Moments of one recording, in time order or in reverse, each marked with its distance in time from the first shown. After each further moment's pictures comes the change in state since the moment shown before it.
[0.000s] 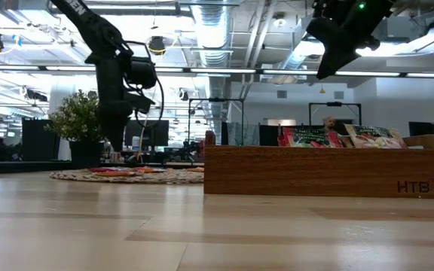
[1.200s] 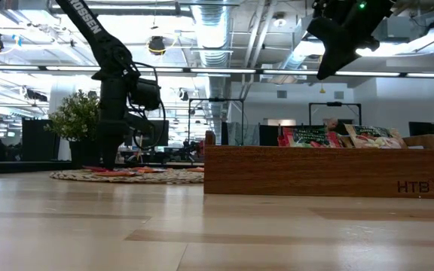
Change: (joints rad) left arm -0.002 0.159 0.000 -0.015 -0.014 0.017; right arm 0.003 0.000 0.000 0.000 -0.022 -0.008
